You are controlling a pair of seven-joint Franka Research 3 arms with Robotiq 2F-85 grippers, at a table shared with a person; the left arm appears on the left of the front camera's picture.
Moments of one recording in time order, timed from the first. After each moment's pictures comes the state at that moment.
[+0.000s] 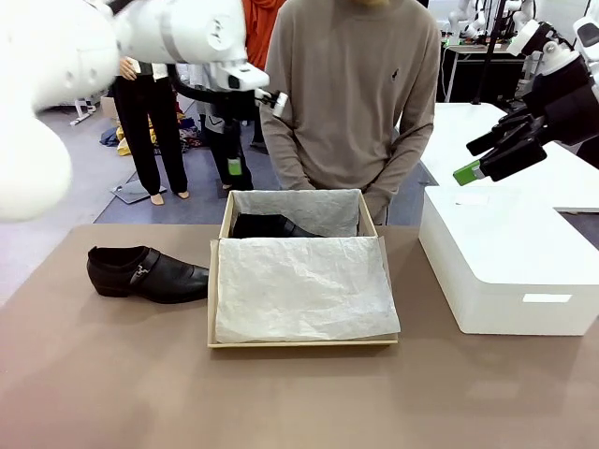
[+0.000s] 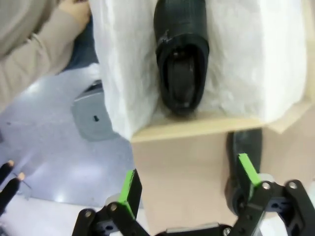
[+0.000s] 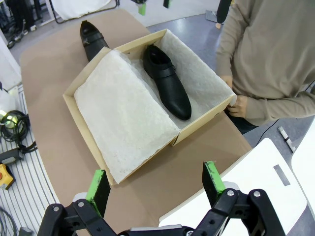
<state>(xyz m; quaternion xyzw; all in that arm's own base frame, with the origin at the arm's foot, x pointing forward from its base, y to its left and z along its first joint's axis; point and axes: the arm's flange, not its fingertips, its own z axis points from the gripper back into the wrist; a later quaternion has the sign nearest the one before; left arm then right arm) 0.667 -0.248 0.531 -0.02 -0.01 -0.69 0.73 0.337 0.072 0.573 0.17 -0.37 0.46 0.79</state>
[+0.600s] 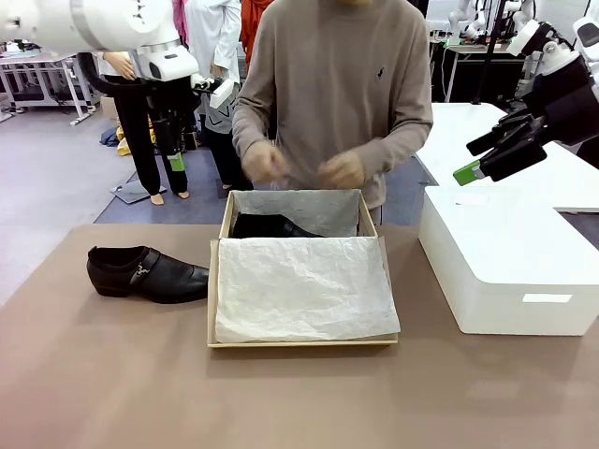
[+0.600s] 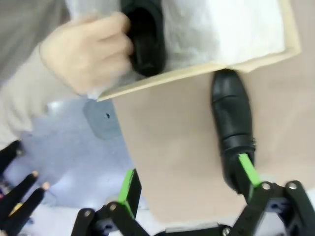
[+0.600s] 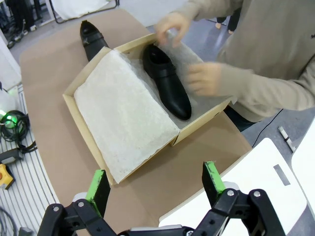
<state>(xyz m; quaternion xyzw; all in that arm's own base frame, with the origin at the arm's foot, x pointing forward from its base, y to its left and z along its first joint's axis) 0.586 -0.166 0.554 0.00 -0.06 -0.74 0.67 0.337 0.072 0.573 0.17 -0.37 0.46 0.79</state>
